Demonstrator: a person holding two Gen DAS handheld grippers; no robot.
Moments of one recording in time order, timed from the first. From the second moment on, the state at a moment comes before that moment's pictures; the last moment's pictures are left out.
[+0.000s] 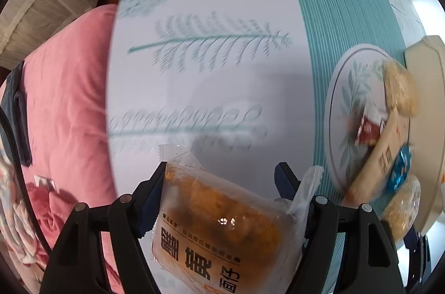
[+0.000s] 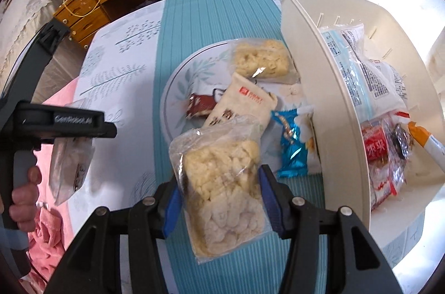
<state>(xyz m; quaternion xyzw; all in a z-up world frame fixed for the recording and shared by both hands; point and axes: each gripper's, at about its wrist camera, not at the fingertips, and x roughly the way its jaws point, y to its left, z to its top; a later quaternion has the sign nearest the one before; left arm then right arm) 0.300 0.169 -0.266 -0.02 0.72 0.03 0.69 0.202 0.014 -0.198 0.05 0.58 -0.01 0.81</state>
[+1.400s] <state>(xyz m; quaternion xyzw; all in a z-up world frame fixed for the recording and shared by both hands) 0.153 0.100 -0.085 -0.11 0.60 -0.04 0.79 0.121 -0.041 -0.092 0.02 0.49 0.08 0.87</state>
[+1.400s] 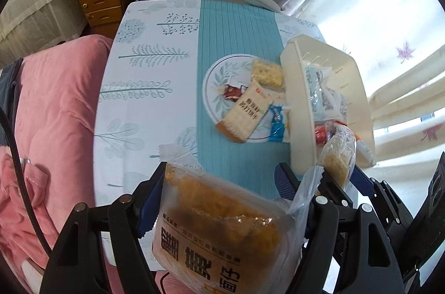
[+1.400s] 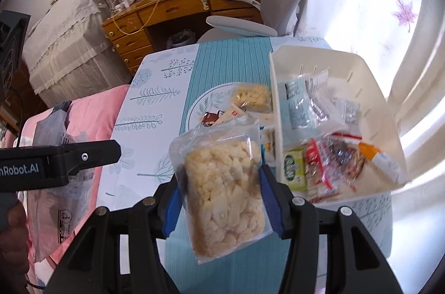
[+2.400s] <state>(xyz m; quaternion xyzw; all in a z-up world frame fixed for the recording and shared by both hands) 0.213 -0.067 -0.090 -0.16 0.56 -0.04 0.81 0.188 -0.204 -0.084 -0.03 0.48 0.13 0.87</state>
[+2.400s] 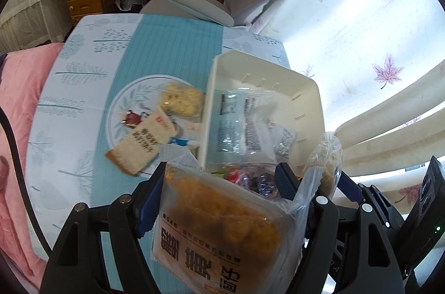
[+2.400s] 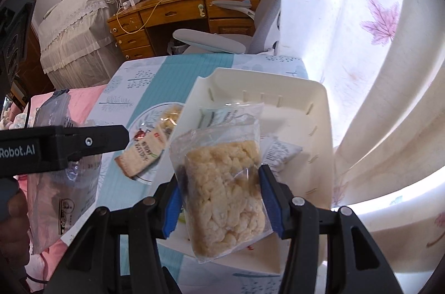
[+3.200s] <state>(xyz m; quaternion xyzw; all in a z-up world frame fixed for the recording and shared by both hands) 0.246 -0.111 -0.110 -0.15 0.57 -0.06 0.80 0.204 -0.244 -0.101 -0.02 0.50 0.12 0.86</state>
